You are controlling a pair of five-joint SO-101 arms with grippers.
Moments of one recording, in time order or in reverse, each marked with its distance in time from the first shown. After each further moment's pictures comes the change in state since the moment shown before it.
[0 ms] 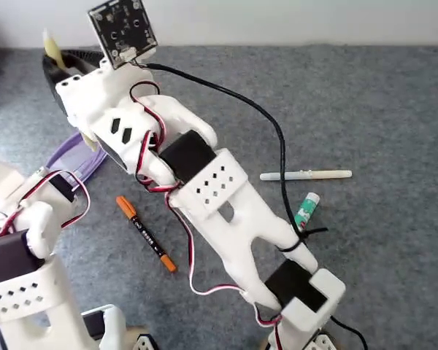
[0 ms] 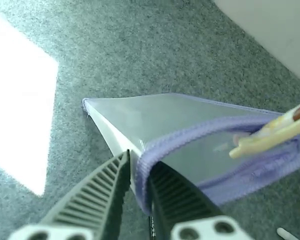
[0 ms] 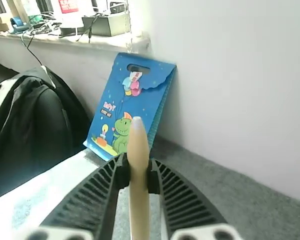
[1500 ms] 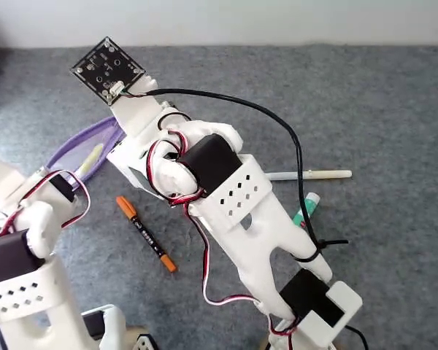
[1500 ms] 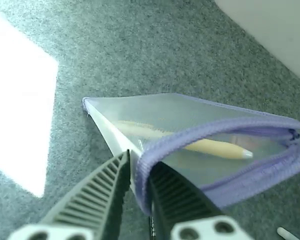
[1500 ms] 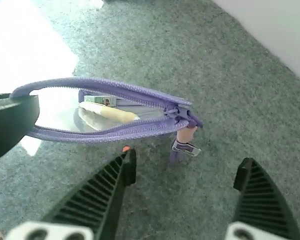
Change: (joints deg) left arm 0.0 0.0 0.0 0.0 0.0; right arm 1.0 -7.3 0.0 43.3 15.0
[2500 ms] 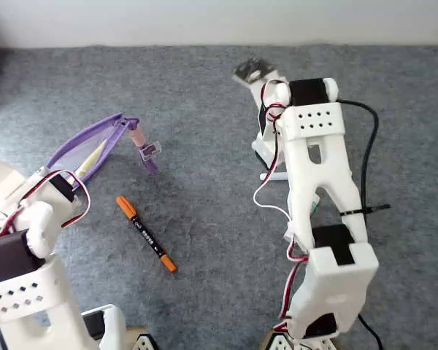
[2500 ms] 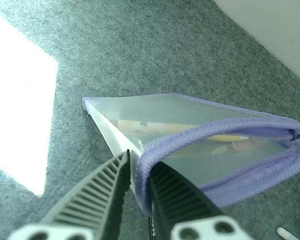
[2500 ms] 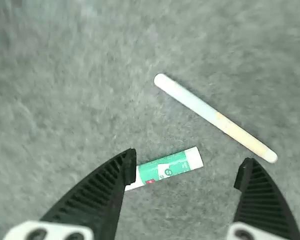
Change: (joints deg) left arm 0.0 0.0 0.0 0.0 0.0; right arm 37.4 17.0 8.2 18.5 24.6
